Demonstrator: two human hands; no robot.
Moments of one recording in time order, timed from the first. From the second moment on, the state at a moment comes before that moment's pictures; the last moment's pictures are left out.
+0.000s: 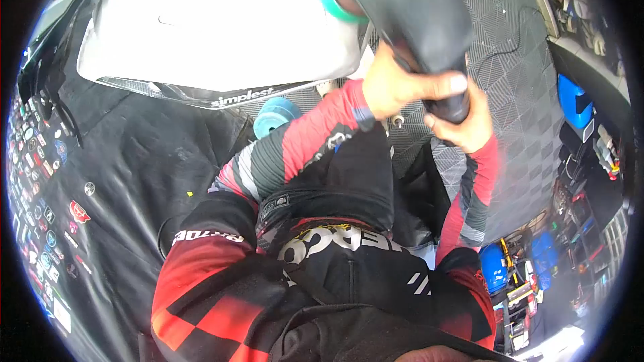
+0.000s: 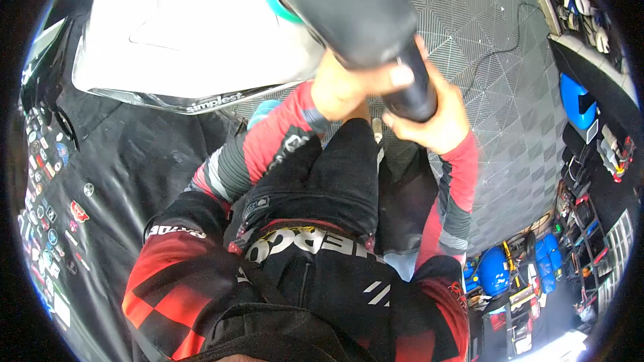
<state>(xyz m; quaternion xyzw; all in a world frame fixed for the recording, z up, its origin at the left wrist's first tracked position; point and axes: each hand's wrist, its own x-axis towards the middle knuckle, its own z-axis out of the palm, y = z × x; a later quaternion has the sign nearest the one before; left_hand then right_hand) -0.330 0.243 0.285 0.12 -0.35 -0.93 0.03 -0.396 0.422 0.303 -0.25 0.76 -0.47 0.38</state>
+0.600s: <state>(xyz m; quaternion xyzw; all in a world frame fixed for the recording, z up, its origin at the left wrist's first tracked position) -0.166 0.238 0.251 0.12 -0.46 -0.83 -0.29 -0.149 0.448 0.217 -0.03 0.57 -0.66 0.49</state>
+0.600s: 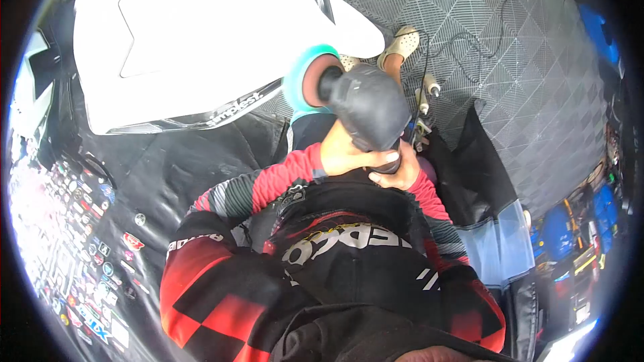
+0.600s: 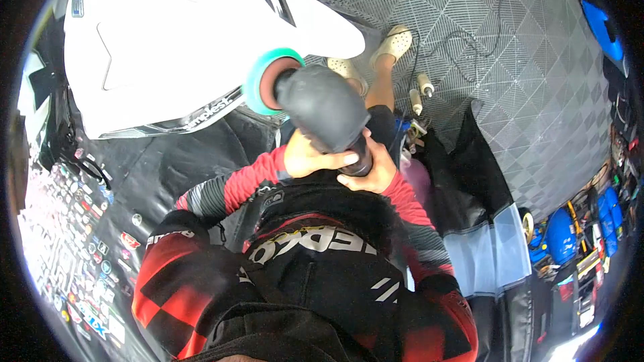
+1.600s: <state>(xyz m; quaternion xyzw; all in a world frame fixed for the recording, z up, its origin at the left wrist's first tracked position) -0.250 0.171 0.347 0.21 -0.47 -0.86 -0.07 -0.313 0.349 0.324 -0.19 0.56 -0.63 0.51</state>
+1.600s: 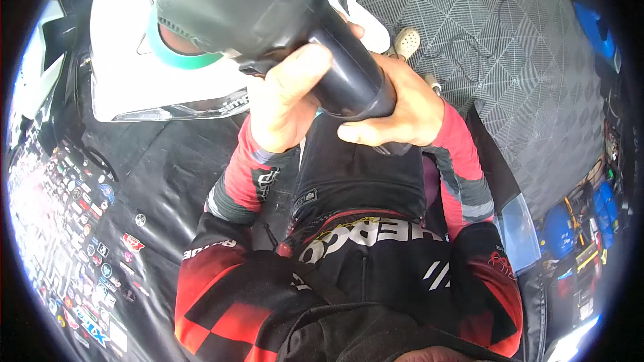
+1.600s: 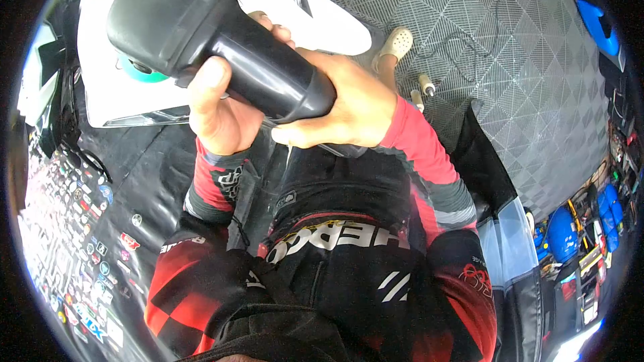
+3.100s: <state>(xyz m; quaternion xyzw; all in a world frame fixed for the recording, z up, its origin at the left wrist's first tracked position) -0.258 0.175 0.332 0.25 -0.43 -0.87 0.01 -0.293 0.341 0.346 -0.05 0.52 -0.64 0.56</state>
